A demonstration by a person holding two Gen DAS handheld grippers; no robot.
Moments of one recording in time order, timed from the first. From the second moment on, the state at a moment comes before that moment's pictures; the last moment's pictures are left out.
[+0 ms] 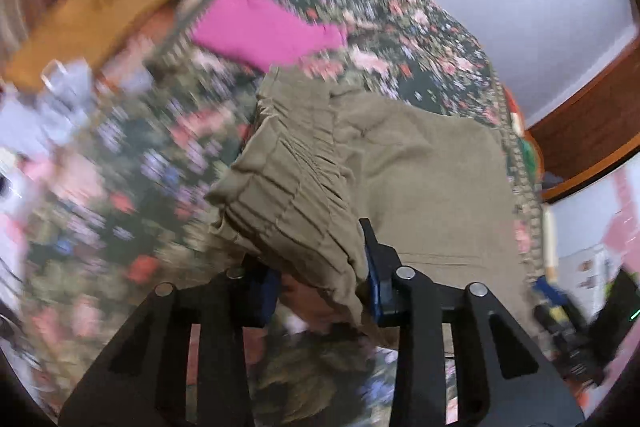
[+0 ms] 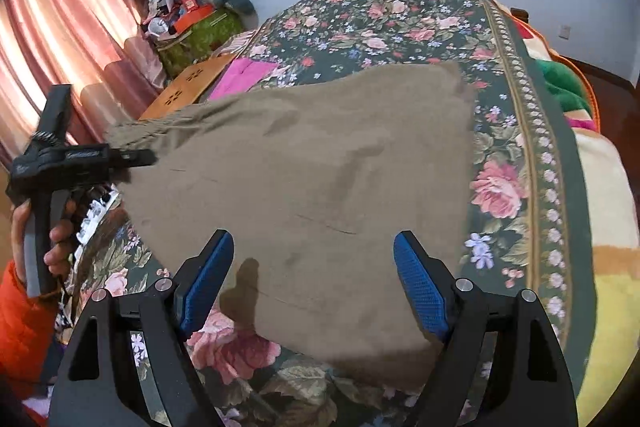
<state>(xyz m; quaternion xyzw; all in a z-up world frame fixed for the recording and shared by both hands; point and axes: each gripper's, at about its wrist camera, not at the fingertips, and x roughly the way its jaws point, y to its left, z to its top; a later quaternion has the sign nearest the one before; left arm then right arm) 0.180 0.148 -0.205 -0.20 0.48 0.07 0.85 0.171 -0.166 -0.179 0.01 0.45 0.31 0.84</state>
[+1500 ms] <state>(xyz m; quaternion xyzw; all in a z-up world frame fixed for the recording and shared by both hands) 0.227 -0.044 -0.144 -0.08 0.47 -0.16 0.87 0.154 -0.180 -0.189 0.02 0.45 0.32 0.83</state>
